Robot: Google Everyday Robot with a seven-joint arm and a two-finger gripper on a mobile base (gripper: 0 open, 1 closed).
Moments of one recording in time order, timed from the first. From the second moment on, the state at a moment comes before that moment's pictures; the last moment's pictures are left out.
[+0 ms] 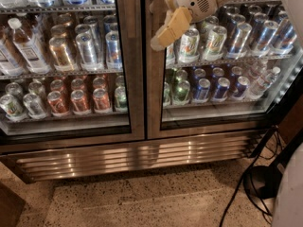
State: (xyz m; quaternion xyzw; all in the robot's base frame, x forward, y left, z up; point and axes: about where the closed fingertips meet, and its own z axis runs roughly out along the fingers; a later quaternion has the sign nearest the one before) arm 0.591 -0.002 1.010 -0.62 0.61 0.34 0.36
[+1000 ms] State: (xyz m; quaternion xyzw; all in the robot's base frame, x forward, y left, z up) arm 0.590 -0.004 1.010 -0.63 0.60 0.34 0.36
